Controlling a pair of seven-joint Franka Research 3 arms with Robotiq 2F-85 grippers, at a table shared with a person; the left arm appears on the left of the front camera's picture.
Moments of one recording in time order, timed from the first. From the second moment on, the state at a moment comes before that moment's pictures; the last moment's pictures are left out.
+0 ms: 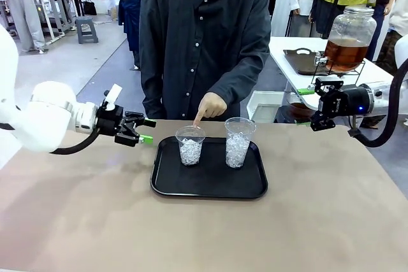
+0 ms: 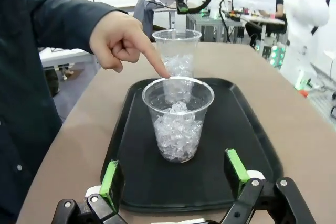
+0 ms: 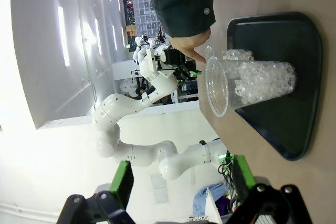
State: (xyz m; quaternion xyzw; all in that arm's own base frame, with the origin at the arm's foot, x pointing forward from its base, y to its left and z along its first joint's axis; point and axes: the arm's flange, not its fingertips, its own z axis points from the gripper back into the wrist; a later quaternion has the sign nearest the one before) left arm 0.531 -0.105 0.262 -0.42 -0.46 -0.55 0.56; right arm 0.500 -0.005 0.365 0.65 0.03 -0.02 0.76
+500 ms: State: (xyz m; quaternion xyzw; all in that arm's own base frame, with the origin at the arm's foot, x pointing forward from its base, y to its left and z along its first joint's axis) left arm 0.530 -0.140 0.235 -0.42 -0.48 -0.56 0.54; right arm 0.500 -0.005 0.365 0.65 0.03 -0.02 0.76
